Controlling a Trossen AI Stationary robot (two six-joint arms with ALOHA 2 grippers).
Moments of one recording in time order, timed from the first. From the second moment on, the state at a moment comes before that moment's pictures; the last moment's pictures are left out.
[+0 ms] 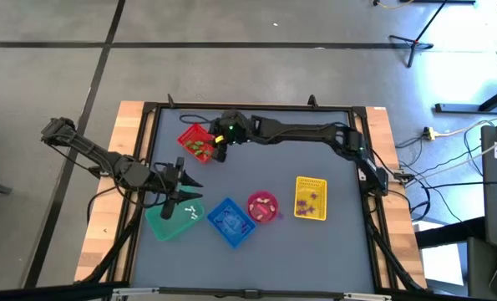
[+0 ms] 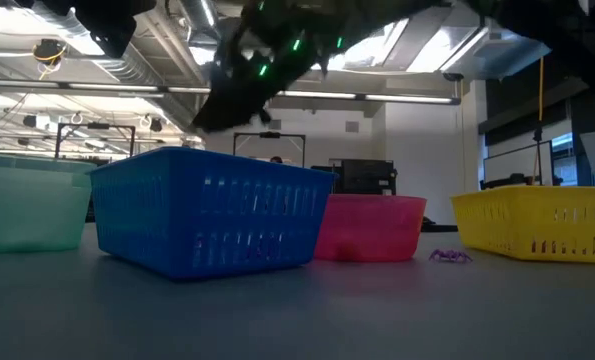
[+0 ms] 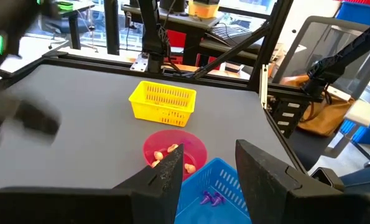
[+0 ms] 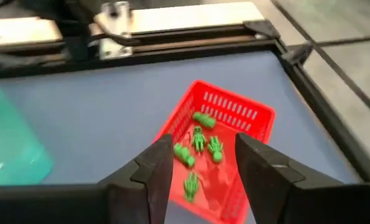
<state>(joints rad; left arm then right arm) -0.45 0.73 0.47 0.05 -0.38 -0.28 -0.20 2.21 1.90 -0.22 -0.01 -0.04</state>
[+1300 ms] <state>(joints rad) -0.39 0.19 0.47 -0.22 -0.49 0.01 0.44 2.02 2.03 -1.34 0.07 0.26</state>
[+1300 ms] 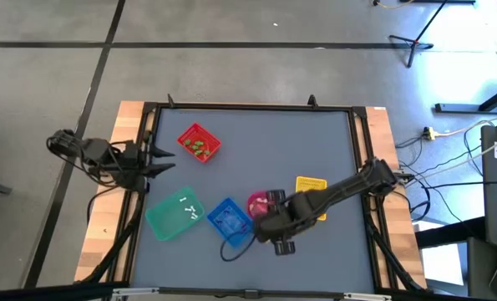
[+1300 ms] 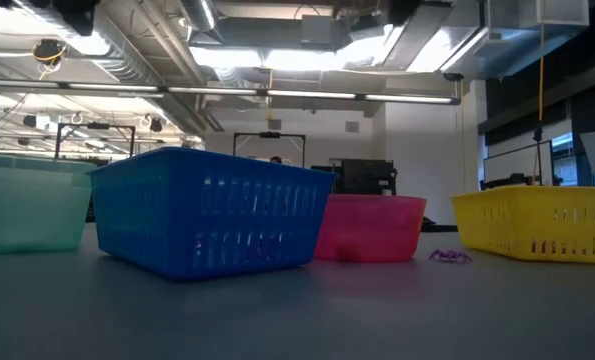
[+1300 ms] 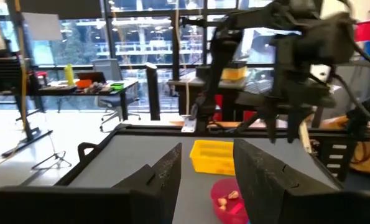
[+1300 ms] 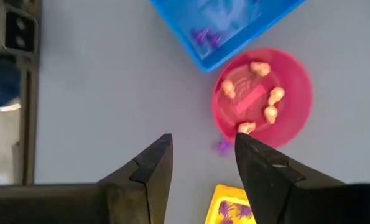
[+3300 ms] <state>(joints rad) -0.39 0.00 0.17 -0.27 -0.67 -0.09 0.41 1.98 1.42 -0.94 0.01 0.00</state>
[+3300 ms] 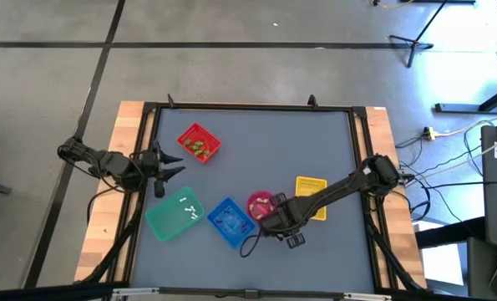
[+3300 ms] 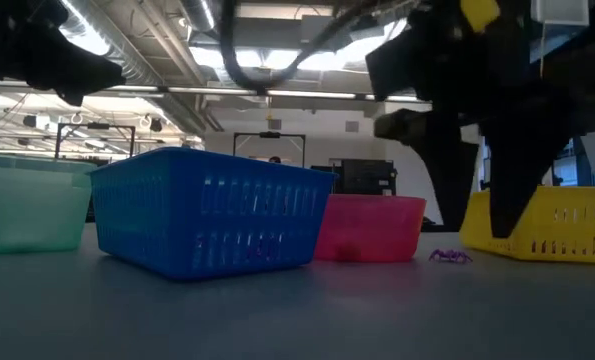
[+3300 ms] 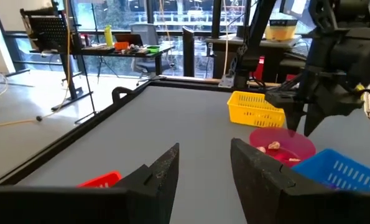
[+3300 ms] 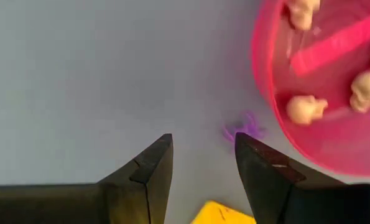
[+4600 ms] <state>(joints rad) -0.39 0.00 0.17 -0.27 -0.67 -0.08 0.33 2.01 1.40 -0.91 0.00 -0.16</state>
